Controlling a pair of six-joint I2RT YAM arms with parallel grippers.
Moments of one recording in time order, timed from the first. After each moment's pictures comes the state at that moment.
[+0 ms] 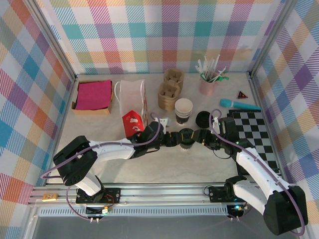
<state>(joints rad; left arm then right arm) -0.91 1.57 0.77 0.28 0.12 -0.84 0.29 0.95 0.55 -0.42 -0.49 0.69</state>
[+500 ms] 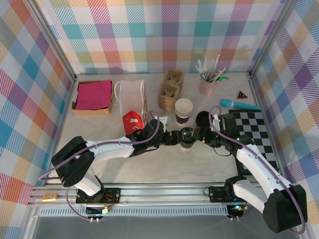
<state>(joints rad) -0.90 1.53 0.82 0.18 0.12 -0.82 0.29 0.97 0.64 -0.50 -0.47 0.65</state>
